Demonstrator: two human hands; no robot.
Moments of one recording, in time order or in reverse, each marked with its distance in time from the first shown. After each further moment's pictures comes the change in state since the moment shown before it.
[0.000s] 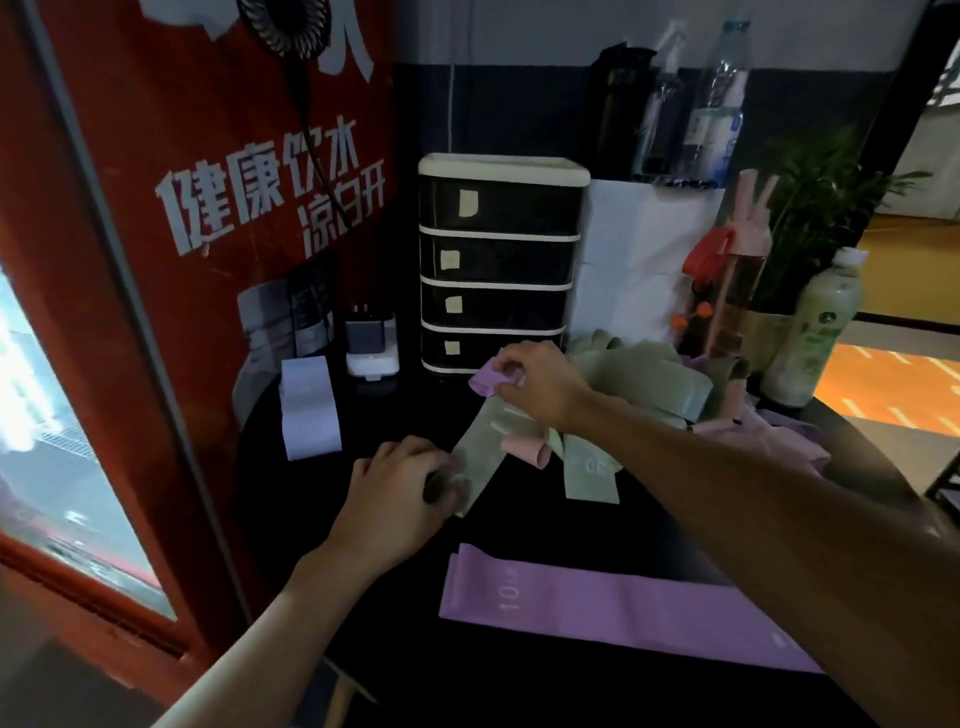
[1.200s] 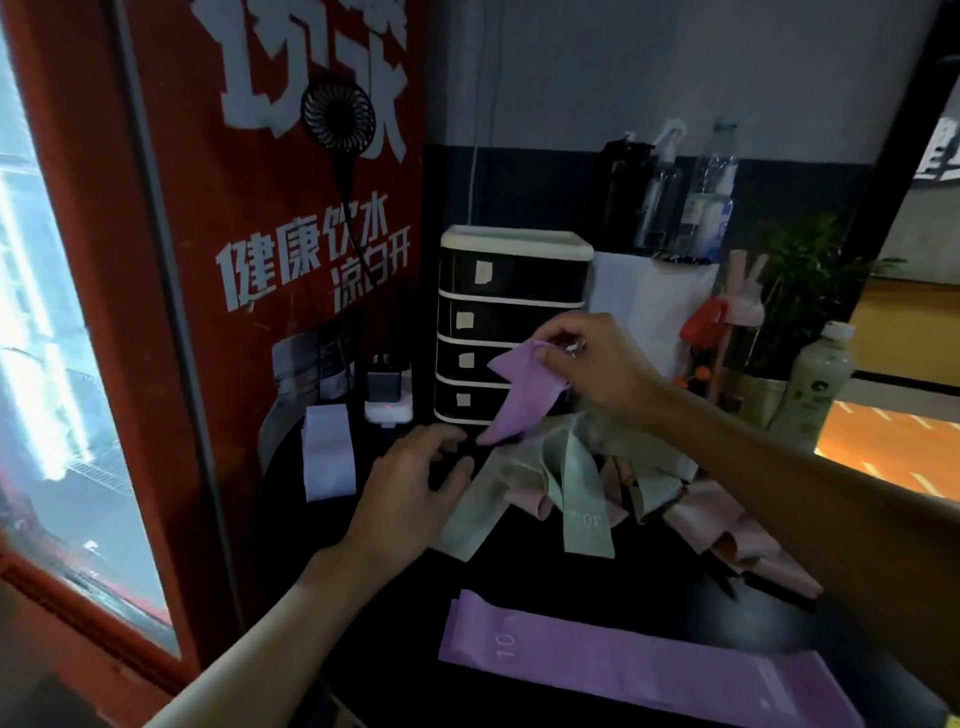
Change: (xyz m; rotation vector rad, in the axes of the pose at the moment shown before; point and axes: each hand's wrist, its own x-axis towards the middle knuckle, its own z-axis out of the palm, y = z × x) left_hand 0.009 0.037 -0.044 -0.337 0.291 0.059; right_hand -0.017 -0.045 -0.108 0.217 0.224 -0.252
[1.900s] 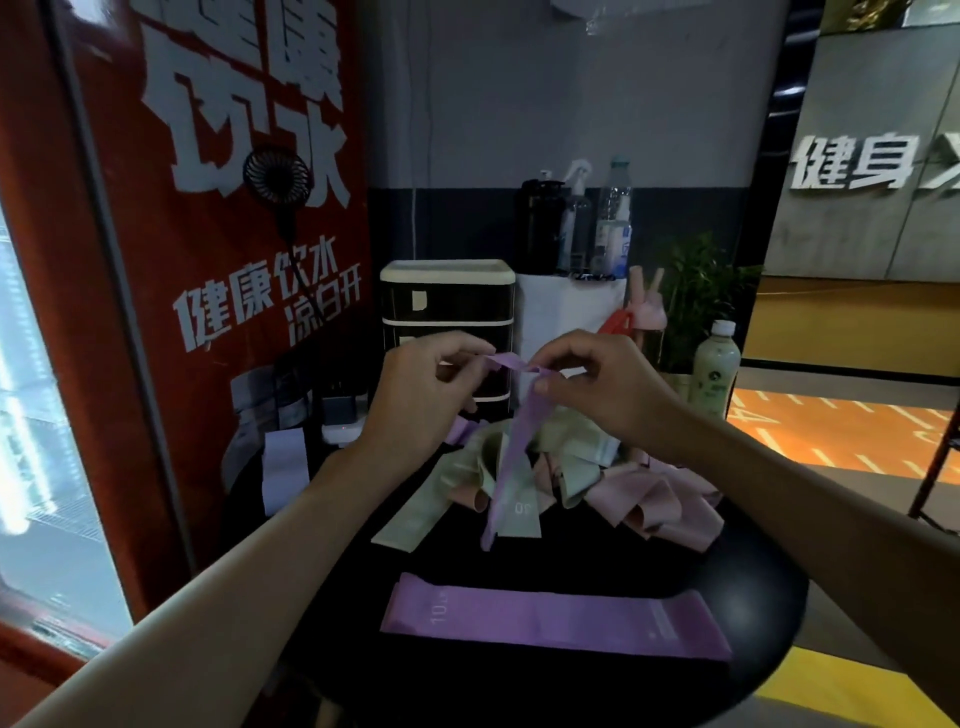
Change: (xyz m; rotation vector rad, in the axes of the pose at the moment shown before) left_hand 0.036 0.144 -0.017 -0.317 0.045 0.193; right_hand -0.093 -0.044 -0.086 0.192 0.050 0.075
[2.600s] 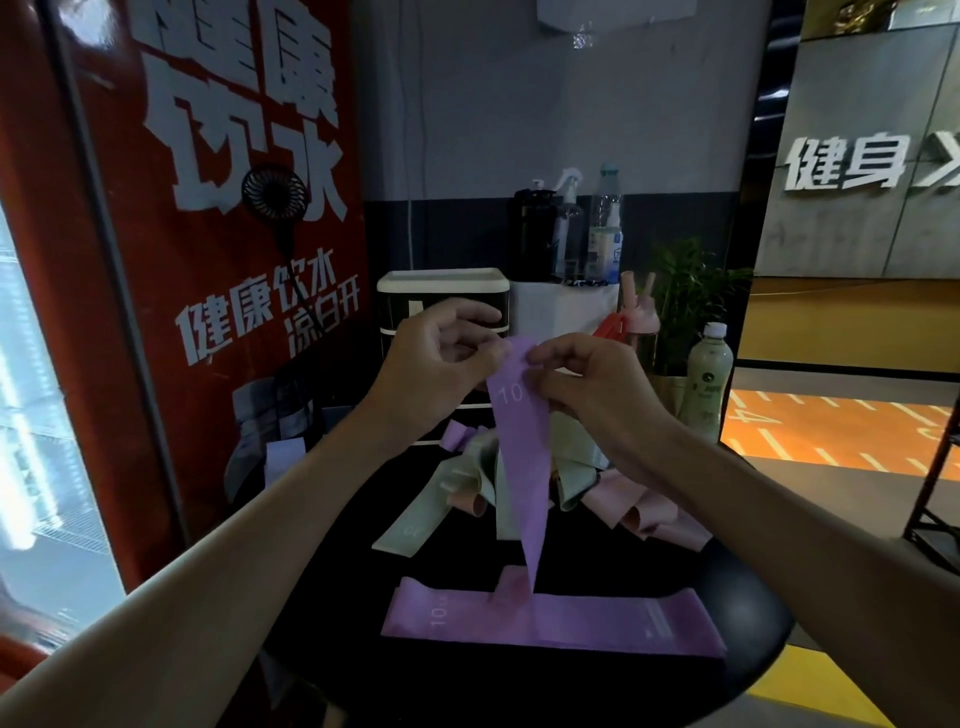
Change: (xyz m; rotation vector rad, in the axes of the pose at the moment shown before) left_hand 0.012 0.030 -0.004 -0.170 -0.097 -0.011; right_hand -0.013 -0.022 0.013 0.381 0.192 0.213
